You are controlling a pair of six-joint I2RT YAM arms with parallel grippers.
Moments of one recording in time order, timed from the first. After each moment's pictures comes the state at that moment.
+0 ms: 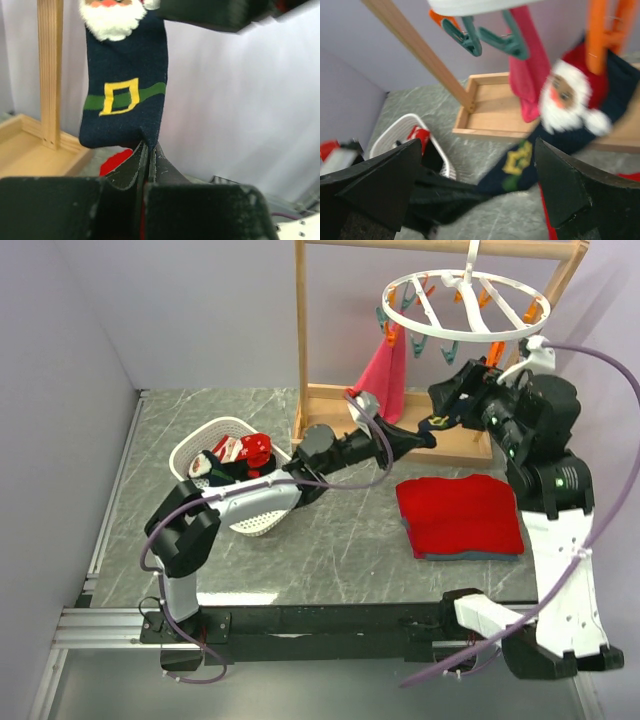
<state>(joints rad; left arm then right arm) -0.93 1.85 1.37 0.86 0.36 -0.42 0.13 1.10 1.66 -0.72 -0.10 0.40</state>
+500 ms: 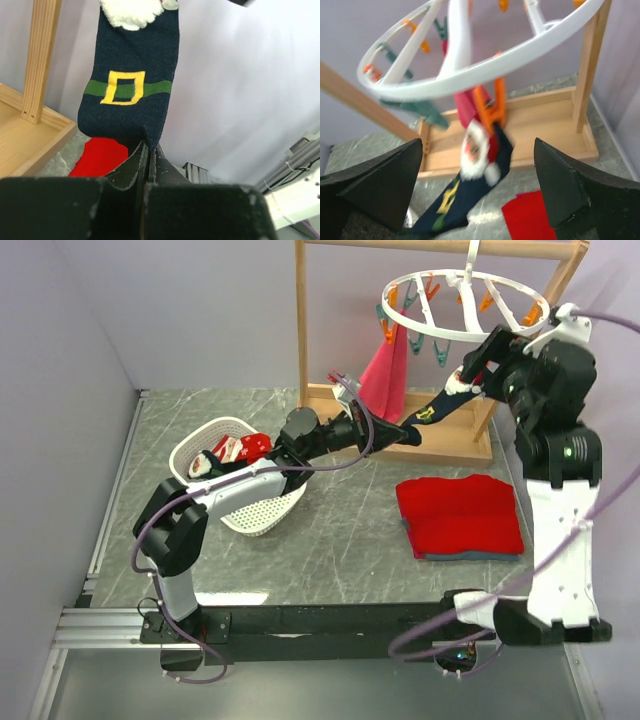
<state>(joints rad) -0.81 1.81 1.37 0.77 0.52 -0.63 0.07 1.21 1.85 -0.77 0.15 0.33</state>
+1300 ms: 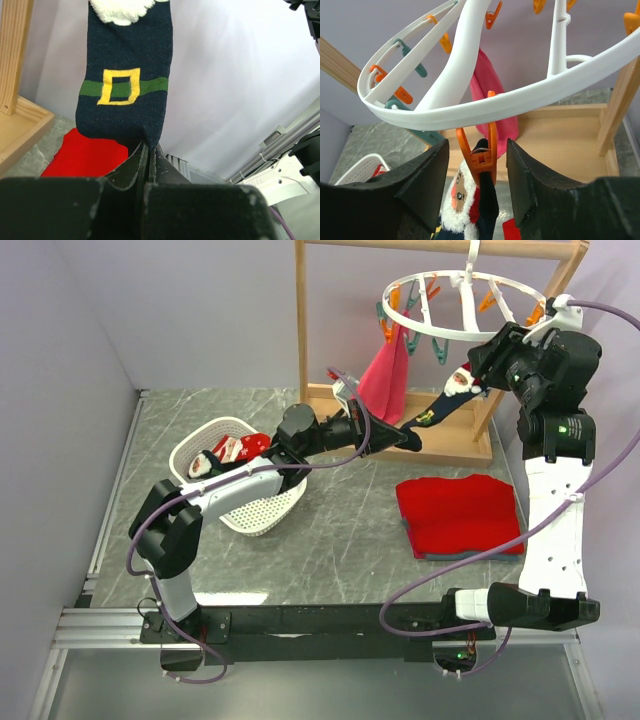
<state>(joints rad) -0.80 1.78 1.38 0.73 0.59 -0.71 -0.11 1.31 1.80 -0.61 -0.20 0.30</state>
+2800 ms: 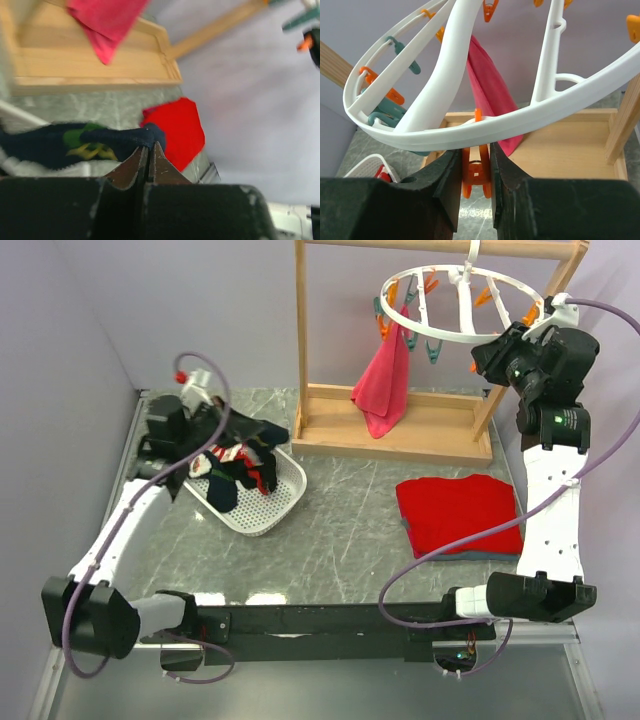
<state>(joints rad) -0.24 1.22 1.06 0.00 0.61 -0.77 -0.15 1.36 1.77 -0.53 -0.27 0.30</state>
